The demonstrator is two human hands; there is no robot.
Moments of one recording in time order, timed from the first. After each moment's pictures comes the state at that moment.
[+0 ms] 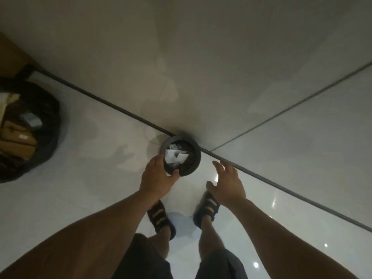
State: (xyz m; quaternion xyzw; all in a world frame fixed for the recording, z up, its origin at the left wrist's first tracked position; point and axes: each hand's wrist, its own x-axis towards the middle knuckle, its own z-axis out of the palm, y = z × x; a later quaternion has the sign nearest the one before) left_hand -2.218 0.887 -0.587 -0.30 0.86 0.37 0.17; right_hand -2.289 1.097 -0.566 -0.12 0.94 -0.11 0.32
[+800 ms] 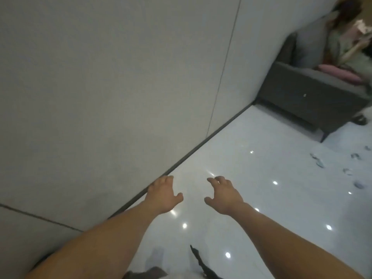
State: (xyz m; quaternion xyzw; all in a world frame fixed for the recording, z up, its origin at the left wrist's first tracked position) left_hand -2.112 1.440 -0.352 0.38 0.88 0.09 0.26; right_hand -1.953 1.591 -0.349 0.34 0.90 -0.21 0.16
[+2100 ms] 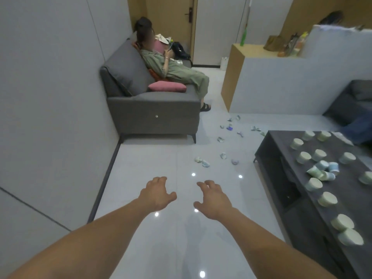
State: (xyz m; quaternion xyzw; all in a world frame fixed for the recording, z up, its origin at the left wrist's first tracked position) left_hand -1.922 2.148 -0.290 0.69 0.67 0.00 0.28; right_hand -1.717 2.123 -0.311 0.67 0.71 -0.23 0.01
